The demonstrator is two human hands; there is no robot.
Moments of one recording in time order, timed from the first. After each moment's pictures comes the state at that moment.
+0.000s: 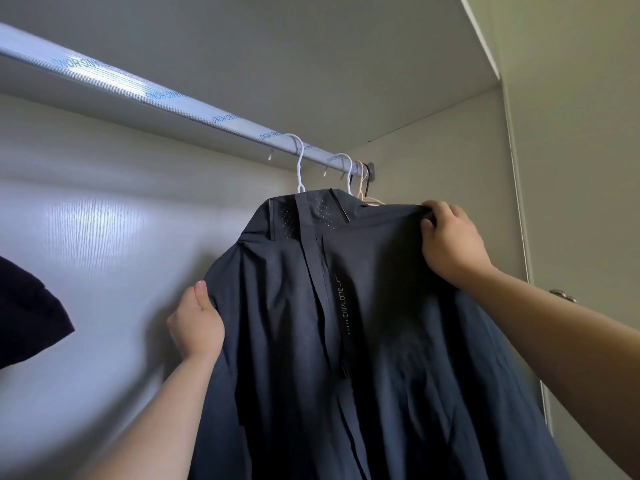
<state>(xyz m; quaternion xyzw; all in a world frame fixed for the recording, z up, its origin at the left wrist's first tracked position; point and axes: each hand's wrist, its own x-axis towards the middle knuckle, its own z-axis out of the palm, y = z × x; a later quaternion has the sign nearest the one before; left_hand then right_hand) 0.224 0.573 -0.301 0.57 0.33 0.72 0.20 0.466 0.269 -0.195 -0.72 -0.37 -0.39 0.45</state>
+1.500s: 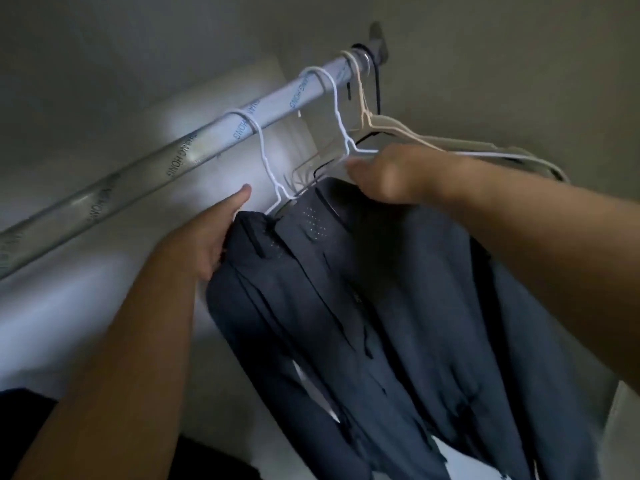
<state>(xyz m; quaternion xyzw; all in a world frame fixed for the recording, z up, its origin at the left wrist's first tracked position) 0.254 0.520 -0.060 0.64 0.55 0.18 0.51 0.449 0.331 -0.060 -0.81 -0.49 0.12 0.29</state>
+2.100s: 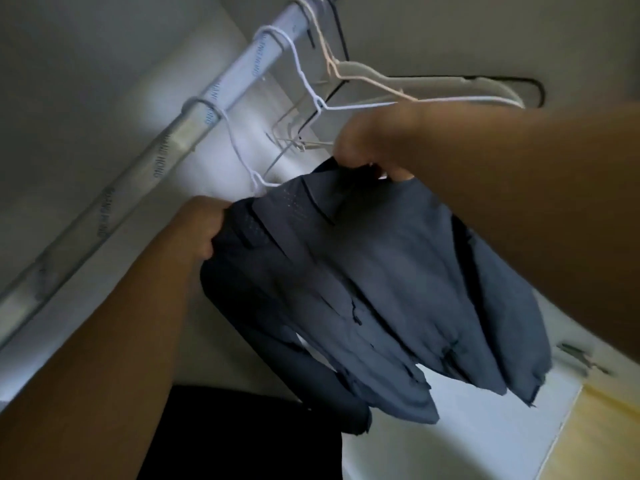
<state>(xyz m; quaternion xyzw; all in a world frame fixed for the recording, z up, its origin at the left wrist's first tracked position) 0.244 0.512 -0.051 0.74 0.56 0.17 0.34 0.434 0.335 -0.067 -0.77 -0.37 0.32 0.40</state>
